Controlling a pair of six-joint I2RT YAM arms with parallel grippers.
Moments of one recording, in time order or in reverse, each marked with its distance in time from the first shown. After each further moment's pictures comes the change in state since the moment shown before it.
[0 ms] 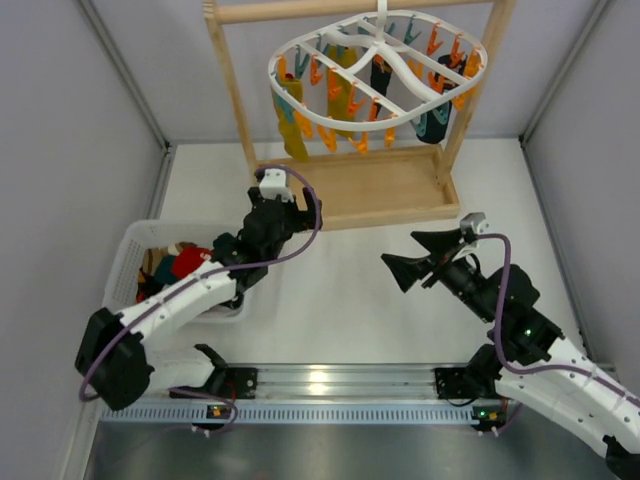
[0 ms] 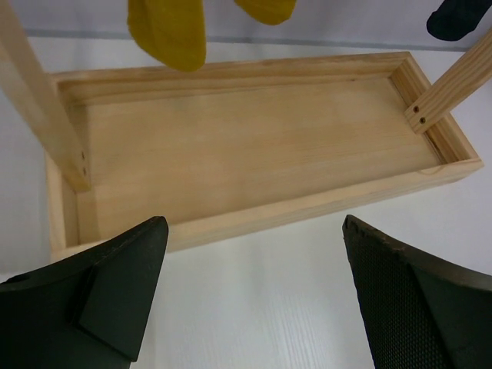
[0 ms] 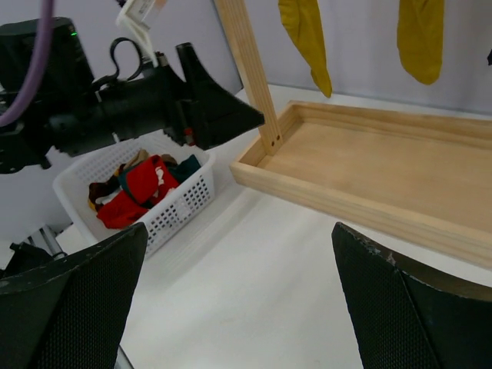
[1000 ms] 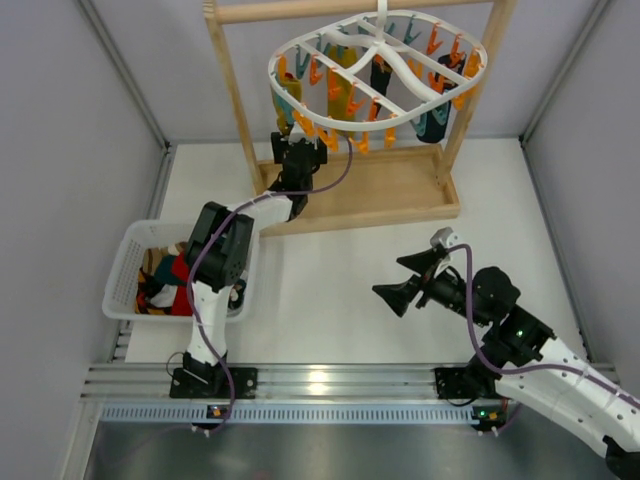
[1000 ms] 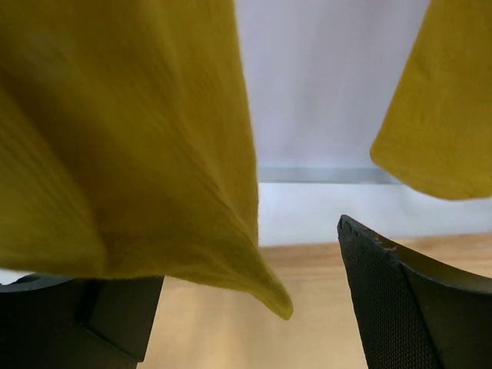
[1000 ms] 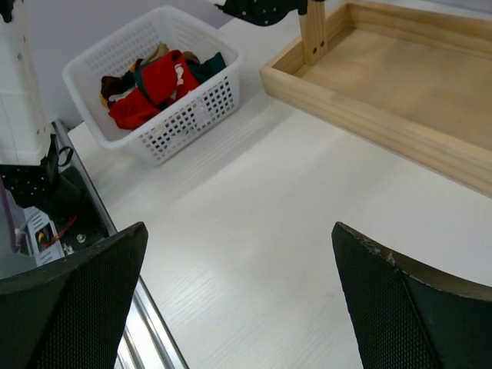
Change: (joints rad) left arm 0.227 0.954 0.635 0.514 -0.099 0.341; right arm -0.001 -0.037 -0.076 -0.145 -0.189 -0.046
